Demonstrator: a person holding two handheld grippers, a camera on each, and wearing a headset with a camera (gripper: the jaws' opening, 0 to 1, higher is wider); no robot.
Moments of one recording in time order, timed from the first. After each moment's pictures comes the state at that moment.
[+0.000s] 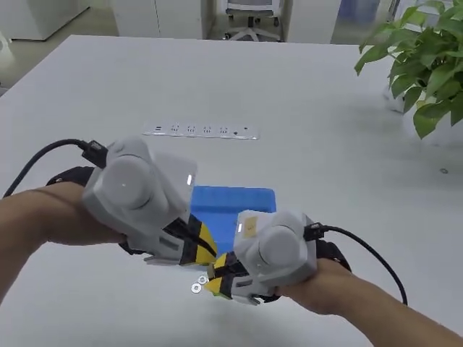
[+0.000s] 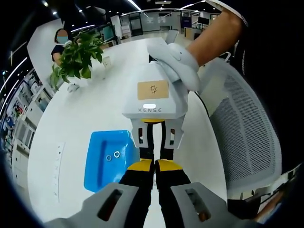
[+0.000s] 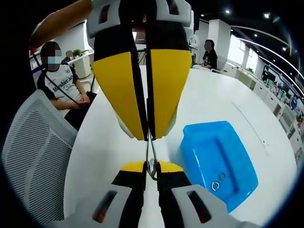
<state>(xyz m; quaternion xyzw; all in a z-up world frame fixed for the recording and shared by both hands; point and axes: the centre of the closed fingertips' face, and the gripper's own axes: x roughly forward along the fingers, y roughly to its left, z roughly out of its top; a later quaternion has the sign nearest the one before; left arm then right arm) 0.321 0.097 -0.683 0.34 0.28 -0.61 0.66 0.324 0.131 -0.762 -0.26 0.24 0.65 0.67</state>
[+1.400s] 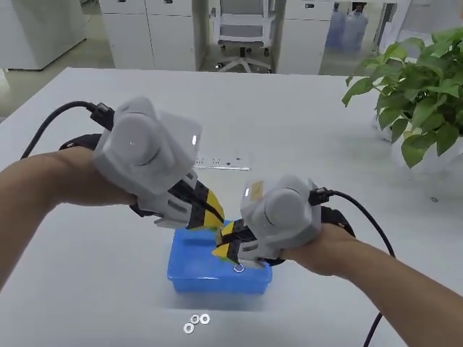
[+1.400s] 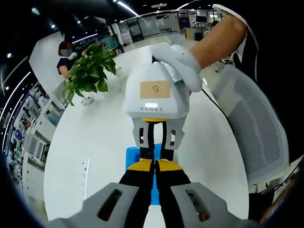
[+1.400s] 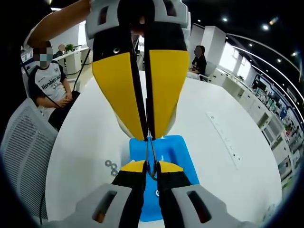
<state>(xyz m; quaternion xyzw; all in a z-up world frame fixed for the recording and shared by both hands) 0.400 0.085 -0.638 0.37 0.23 -0.60 0.67 0.416 0.120 -0.717 -0.30 0.20 0.62 0.70</state>
